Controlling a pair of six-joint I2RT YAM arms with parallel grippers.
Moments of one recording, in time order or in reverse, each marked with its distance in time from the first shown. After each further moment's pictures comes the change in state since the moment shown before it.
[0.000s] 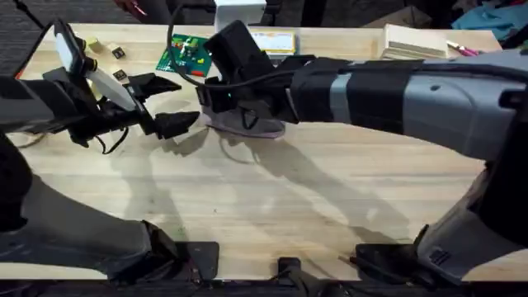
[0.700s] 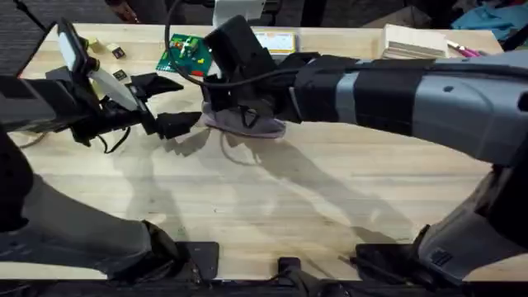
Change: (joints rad) left arm -0.018 0.000 0.000 -0.001 0.000 0.000; right arm 0.001 -0.024 0.000 -0.002 -0.004 -0.015
